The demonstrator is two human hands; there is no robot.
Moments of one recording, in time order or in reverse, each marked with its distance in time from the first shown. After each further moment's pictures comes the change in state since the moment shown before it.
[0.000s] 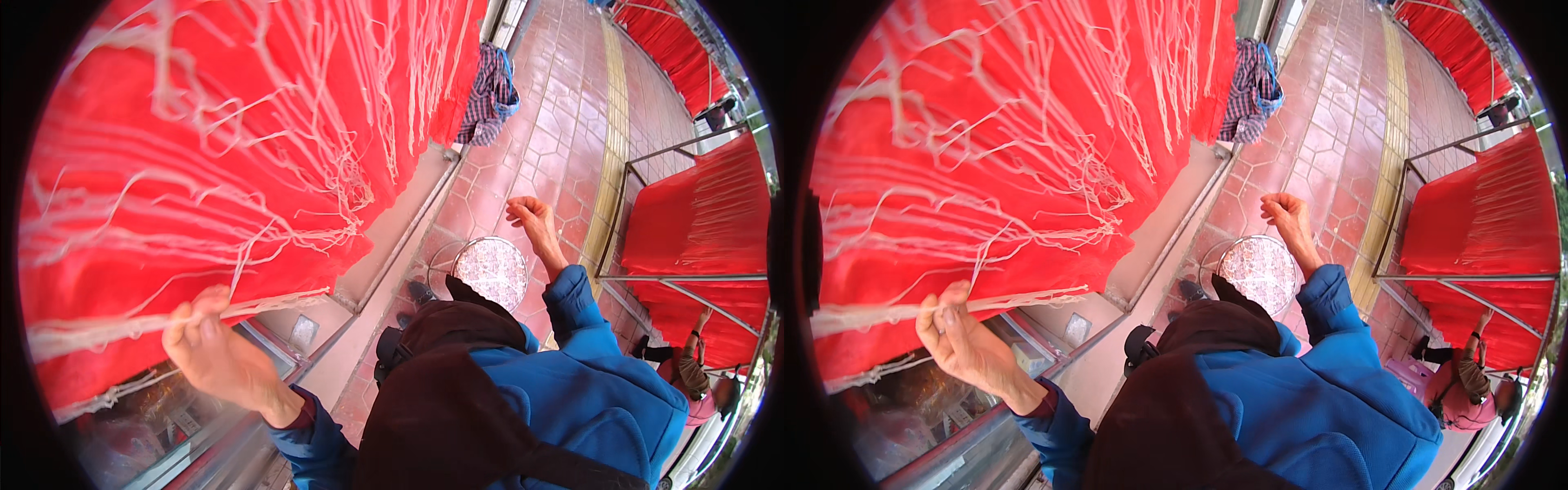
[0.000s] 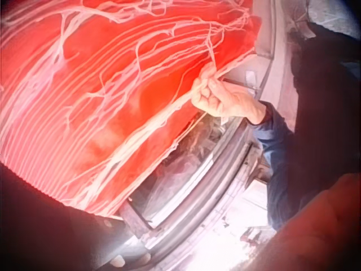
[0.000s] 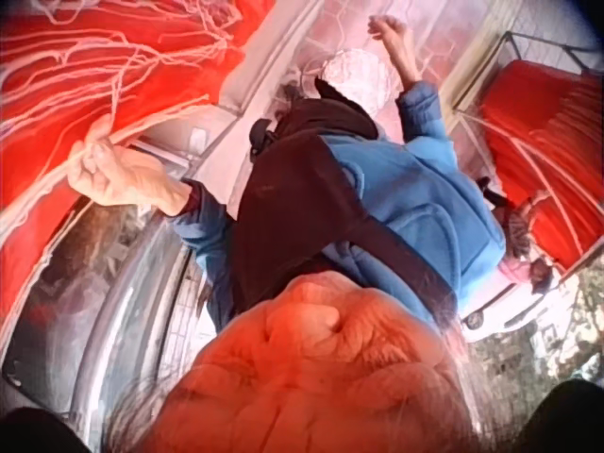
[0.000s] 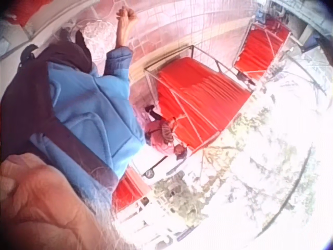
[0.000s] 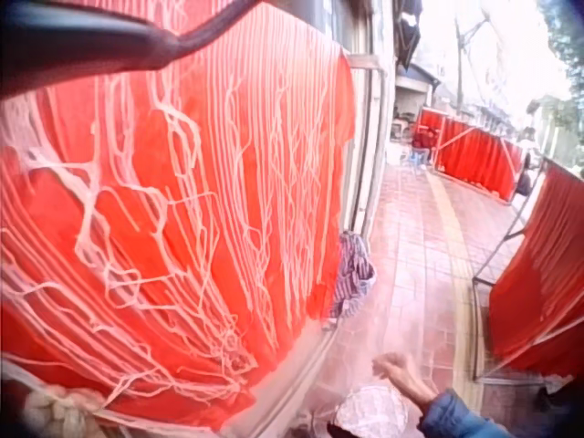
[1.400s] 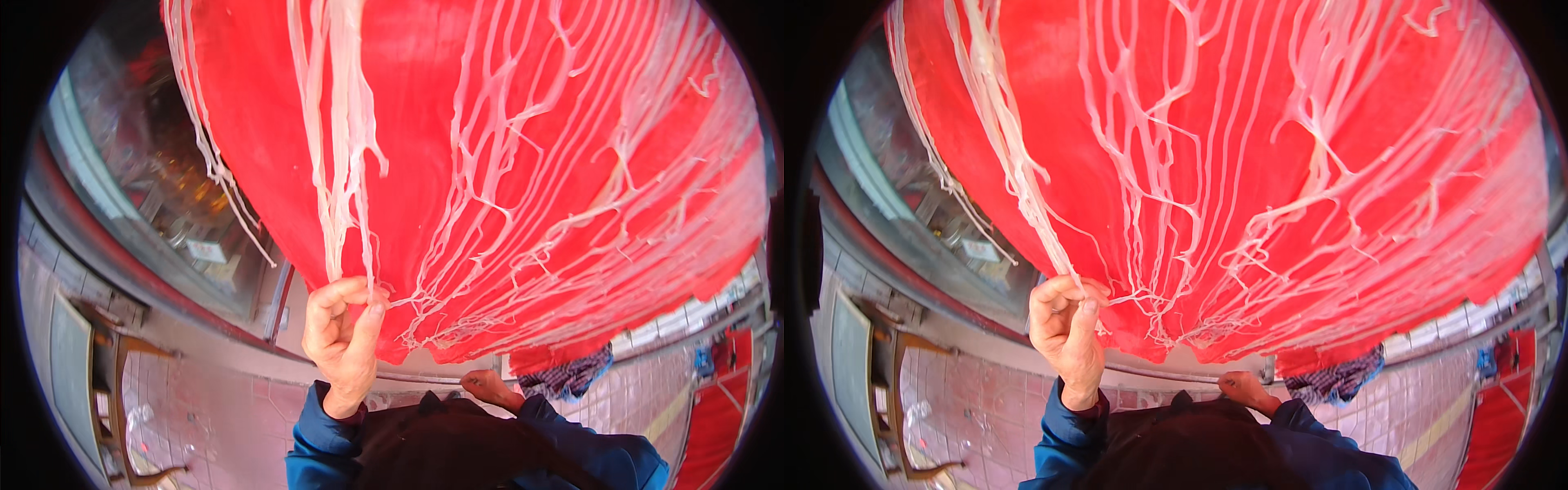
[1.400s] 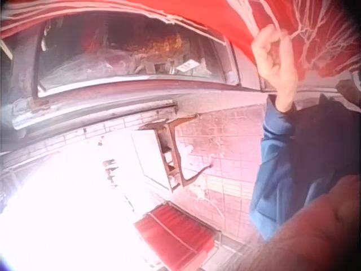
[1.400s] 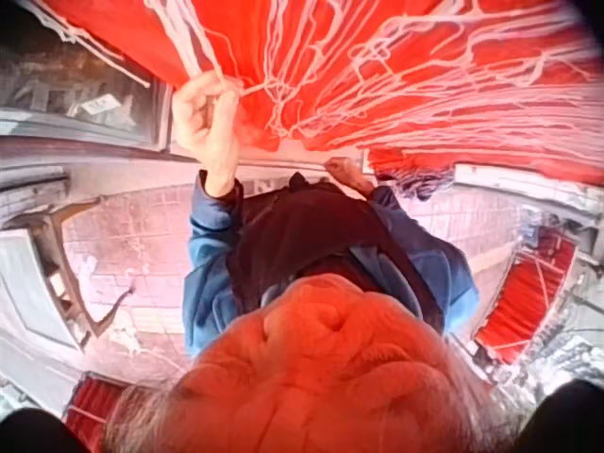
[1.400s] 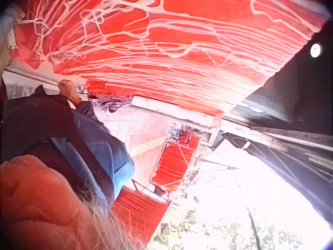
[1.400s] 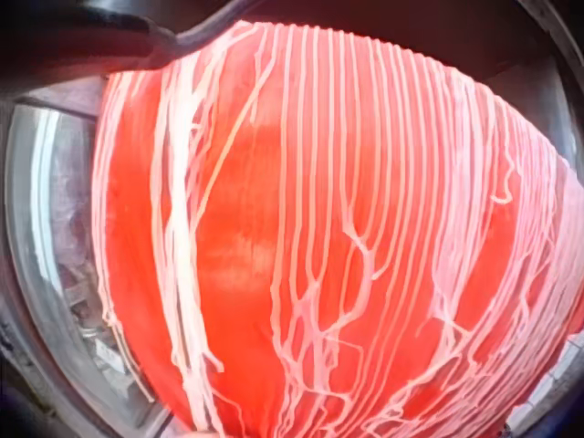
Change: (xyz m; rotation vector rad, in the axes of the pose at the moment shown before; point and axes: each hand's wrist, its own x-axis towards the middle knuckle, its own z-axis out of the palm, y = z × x) left_hand -0.029 -0.039 0.065 0.054 0.622 0.228; right_hand 0.152 -0.008 0.160 -0.794 -1.392 -0.686
